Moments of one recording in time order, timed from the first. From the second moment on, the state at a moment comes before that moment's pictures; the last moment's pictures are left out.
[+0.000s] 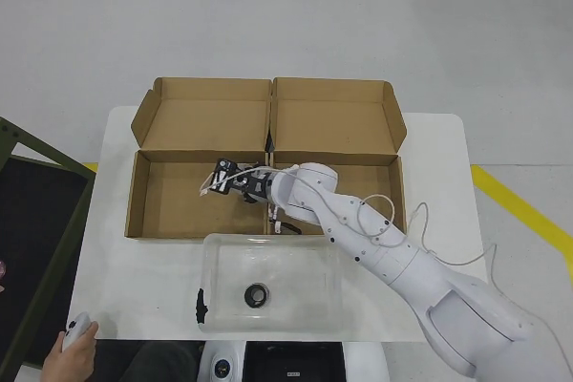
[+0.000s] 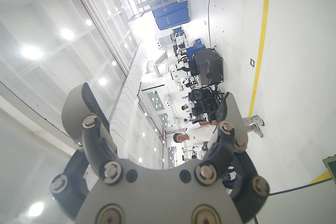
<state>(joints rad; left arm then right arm) -0.36 -0.19 -0.39 -1.44 1.98 -0.36 0.13 -0.53 -1.53 0.54 -1.13 -1.29 -0.39 0.56</state>
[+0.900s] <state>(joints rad) -0.36 -0.19 -0.39 -1.44 1.98 -0.36 0.13 -0.69 -1.49 0.67 -1.48 -1.34 -0.53 0.59</state>
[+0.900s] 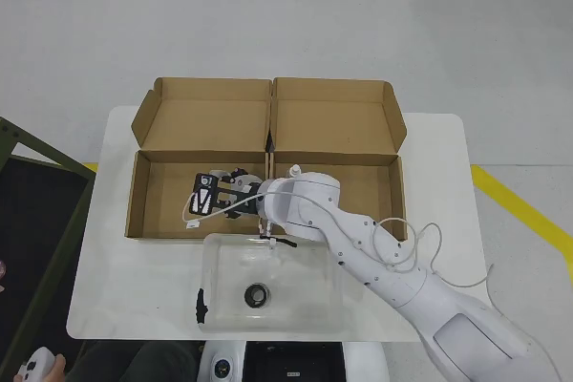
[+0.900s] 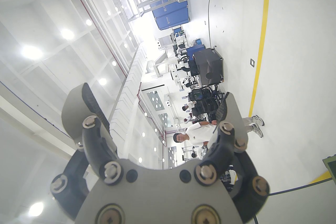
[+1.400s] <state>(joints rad) -0.36 -0.19 -0.39 -1.44 1.98 -0.36 0.13 -1.00 -1.40 0.78 -1.85 -1.36 -0.71 0.63</state>
